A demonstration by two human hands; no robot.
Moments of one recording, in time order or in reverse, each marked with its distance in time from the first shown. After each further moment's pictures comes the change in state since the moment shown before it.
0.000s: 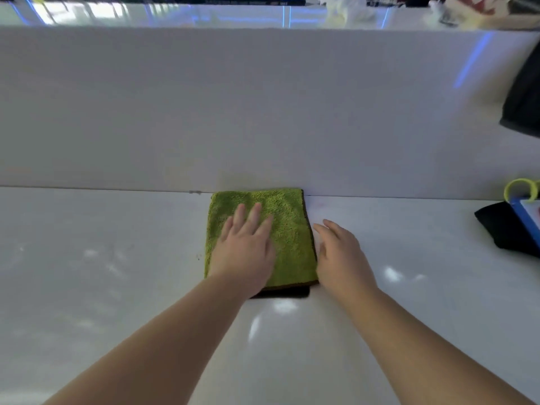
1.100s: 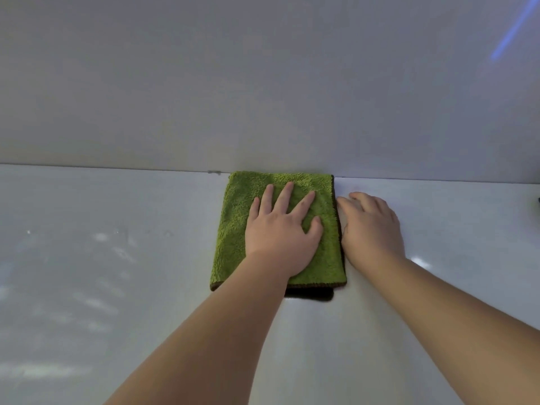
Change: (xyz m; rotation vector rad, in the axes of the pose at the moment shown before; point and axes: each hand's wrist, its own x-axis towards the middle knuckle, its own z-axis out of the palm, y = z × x) left_hand 0.031 -0.010 0.041 -0.033 -0.022 -0.061; right_hand 0.037 -0.005 0.027 -0.331 0.092 -0.020
